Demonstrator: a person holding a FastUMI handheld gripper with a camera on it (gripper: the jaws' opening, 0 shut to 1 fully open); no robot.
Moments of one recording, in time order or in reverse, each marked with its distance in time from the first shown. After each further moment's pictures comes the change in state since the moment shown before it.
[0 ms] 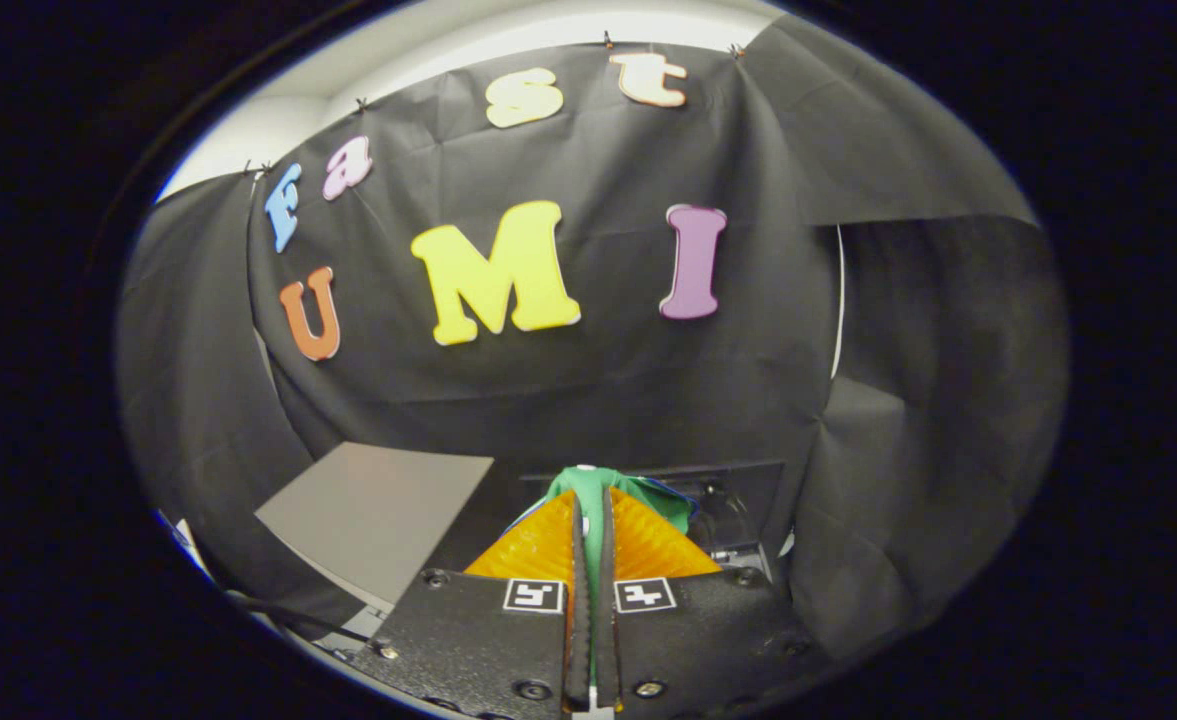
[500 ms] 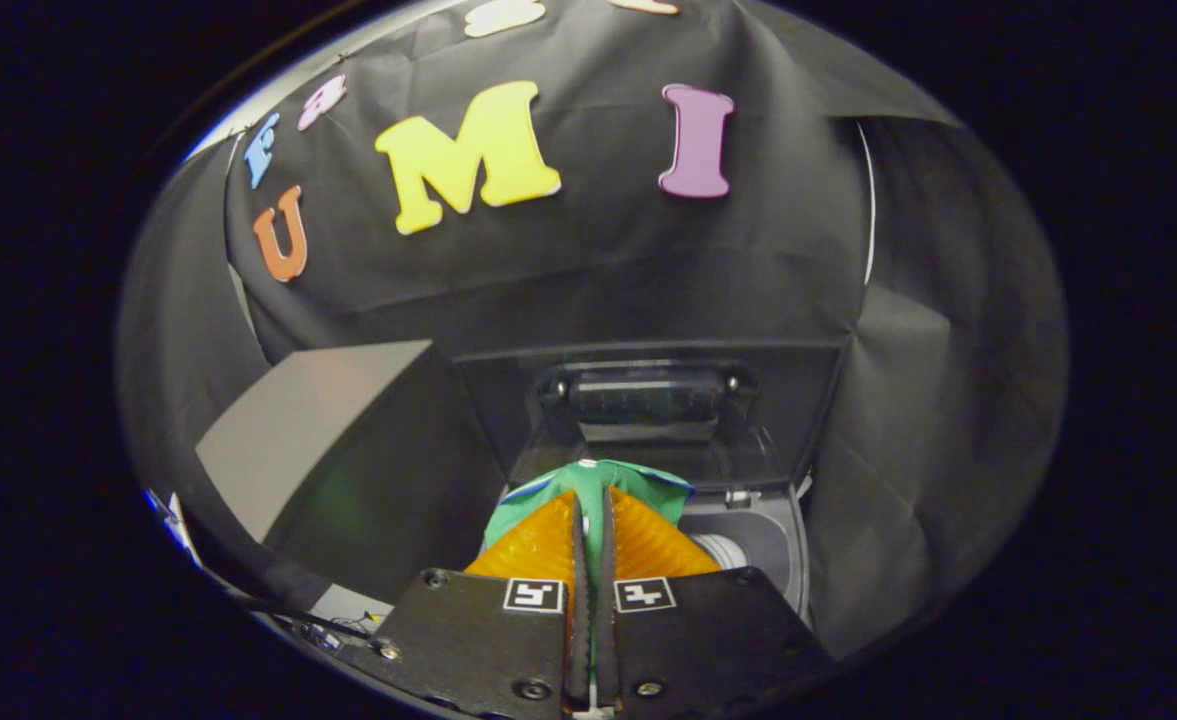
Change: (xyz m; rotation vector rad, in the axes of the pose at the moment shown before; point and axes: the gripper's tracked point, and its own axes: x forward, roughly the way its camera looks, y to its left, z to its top) arm 0.106 -0.035 -0.128 -0.022 0.236 0.003
